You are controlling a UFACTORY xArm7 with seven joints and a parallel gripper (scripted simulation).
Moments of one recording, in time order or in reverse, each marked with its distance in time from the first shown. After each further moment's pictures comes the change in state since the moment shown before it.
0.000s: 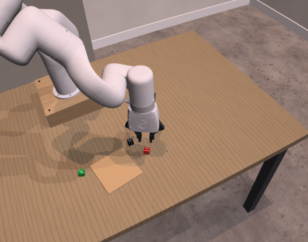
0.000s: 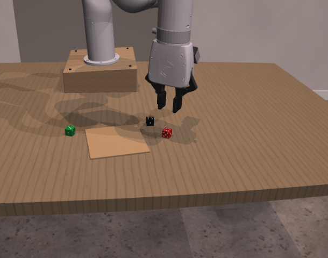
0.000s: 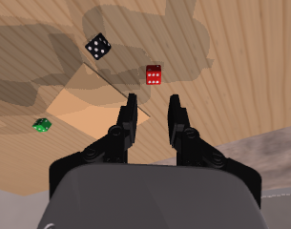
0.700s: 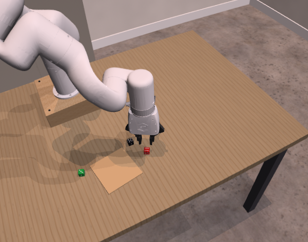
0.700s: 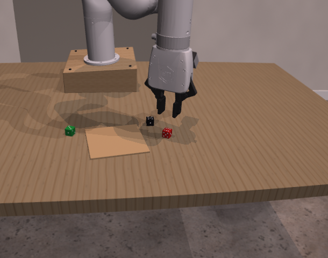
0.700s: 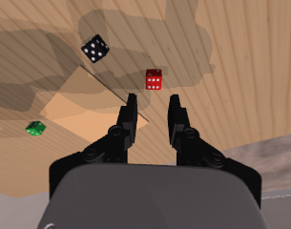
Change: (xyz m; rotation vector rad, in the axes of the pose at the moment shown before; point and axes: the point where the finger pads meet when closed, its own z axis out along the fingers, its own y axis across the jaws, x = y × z) arm 0.000 0.000 0.013 0.001 0.001 -0.022
